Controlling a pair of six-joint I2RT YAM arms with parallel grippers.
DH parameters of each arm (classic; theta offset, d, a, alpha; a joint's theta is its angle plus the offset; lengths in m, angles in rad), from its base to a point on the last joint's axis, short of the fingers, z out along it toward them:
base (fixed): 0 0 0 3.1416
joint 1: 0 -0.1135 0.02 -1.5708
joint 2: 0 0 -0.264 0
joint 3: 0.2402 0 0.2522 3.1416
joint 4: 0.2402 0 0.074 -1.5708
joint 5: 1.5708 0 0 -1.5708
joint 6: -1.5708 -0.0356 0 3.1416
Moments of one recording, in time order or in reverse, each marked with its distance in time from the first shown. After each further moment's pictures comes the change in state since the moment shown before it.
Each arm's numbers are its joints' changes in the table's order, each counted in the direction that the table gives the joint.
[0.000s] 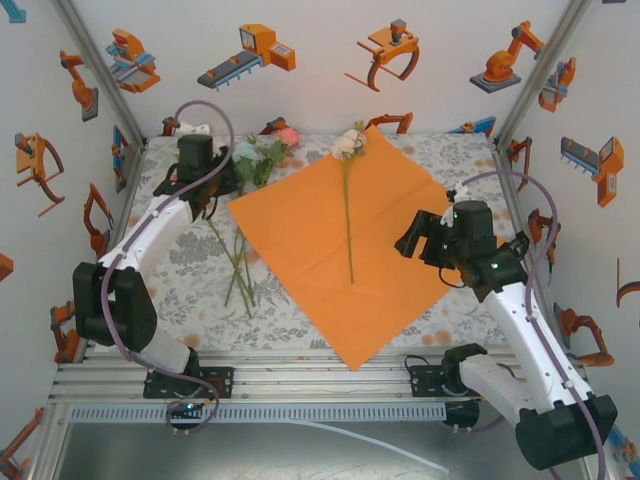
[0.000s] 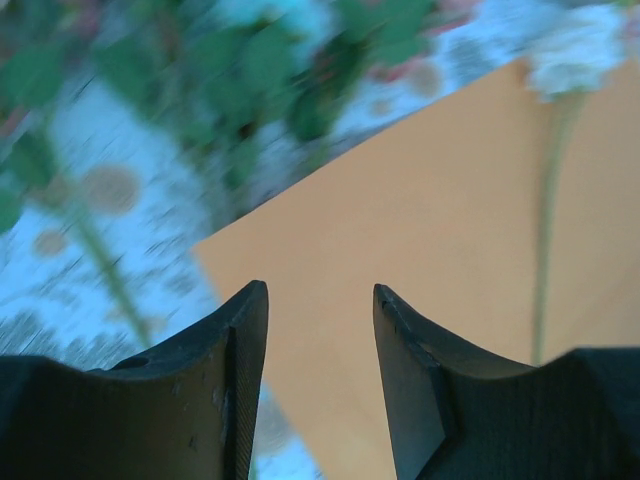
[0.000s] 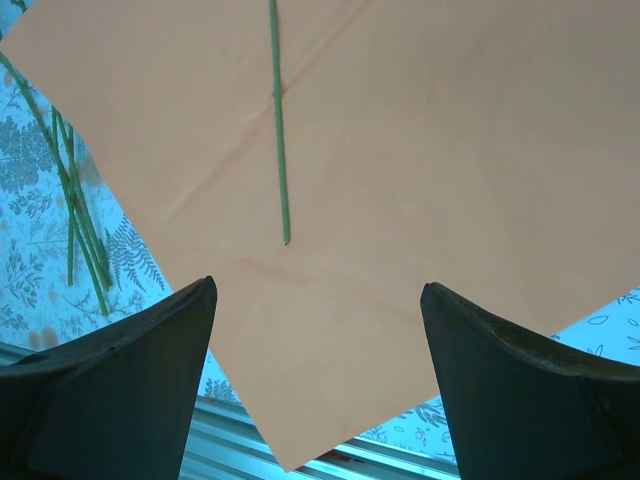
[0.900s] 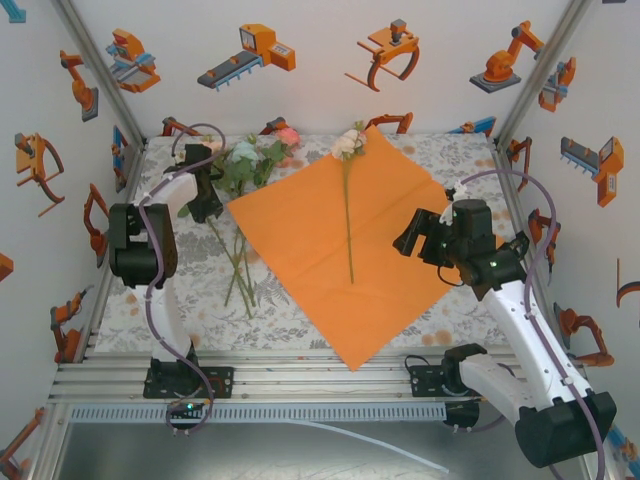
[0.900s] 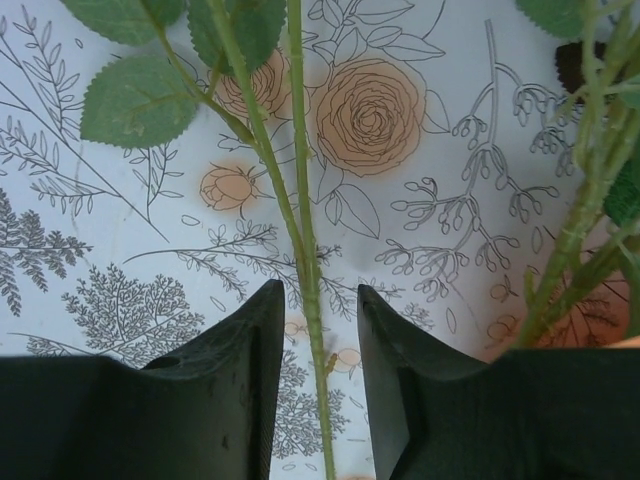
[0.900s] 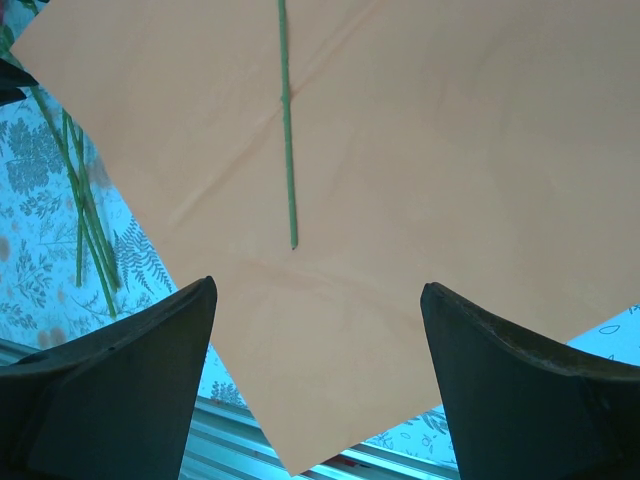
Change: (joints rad) left arm -0.132 -0.503 0.278 0.320 -0.164 0.036; right arm 0.000 -0.009 0.000 -0.016 -0.013 -0.008
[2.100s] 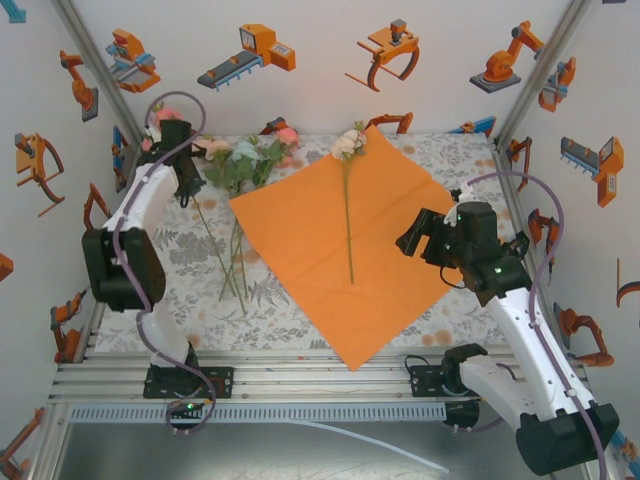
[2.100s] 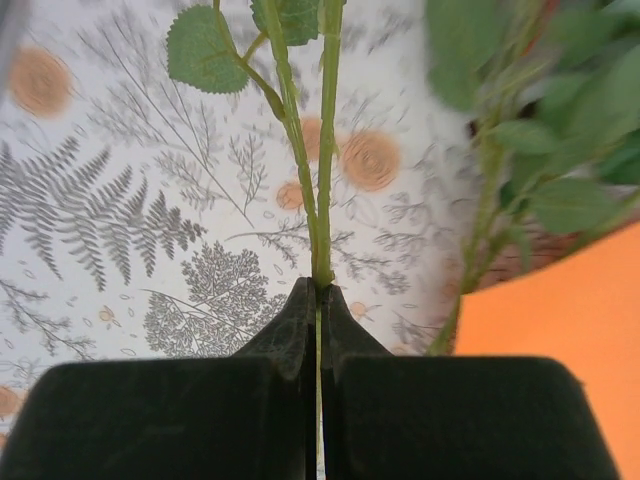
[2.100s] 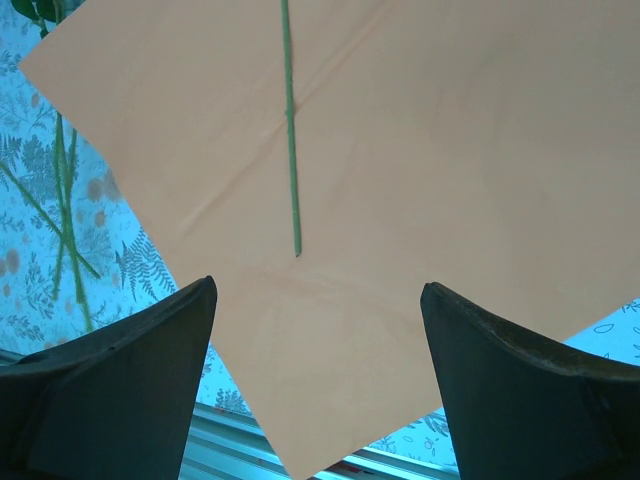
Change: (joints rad) left arm -0.016 0.267 0.064 0.074 -0.071 -0.027; right arm 0.000 0.048 0.000 0.005 0.023 -0.015
